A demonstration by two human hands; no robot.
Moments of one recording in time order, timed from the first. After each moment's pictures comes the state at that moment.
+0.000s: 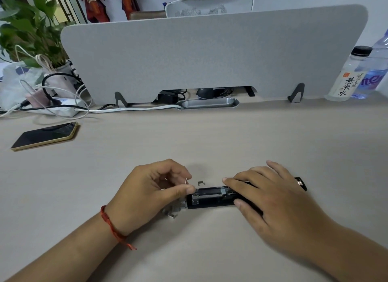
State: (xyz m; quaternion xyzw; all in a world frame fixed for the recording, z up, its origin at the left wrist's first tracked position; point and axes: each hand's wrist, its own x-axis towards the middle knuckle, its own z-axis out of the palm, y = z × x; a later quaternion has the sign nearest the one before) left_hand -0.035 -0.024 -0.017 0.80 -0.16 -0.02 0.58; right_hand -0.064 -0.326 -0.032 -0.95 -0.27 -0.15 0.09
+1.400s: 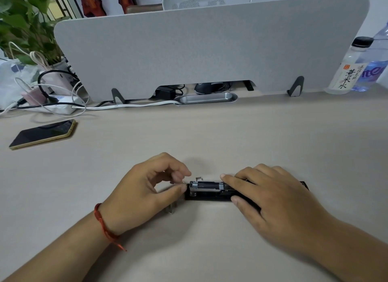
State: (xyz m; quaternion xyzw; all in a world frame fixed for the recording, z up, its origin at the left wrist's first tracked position) left_hand -0.036 -0.020 -0.015 0.83 -0.23 0.01 0.51; right_hand -0.066 -0.323 -0.027 -0.94 -0.29 -0.16 0.10
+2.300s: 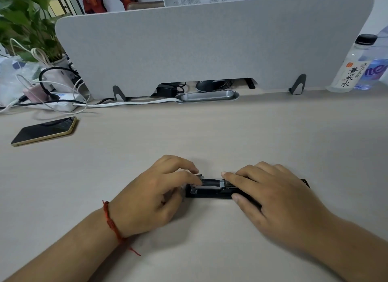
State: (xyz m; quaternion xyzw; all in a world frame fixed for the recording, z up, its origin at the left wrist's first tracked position) left_hand -0.046 -0.028 -0.004 0.89 -0.37 0.07 0.25; right_hand -0.067 -0.323 -0.027 -0.94 -0.28 -0.16 0.11
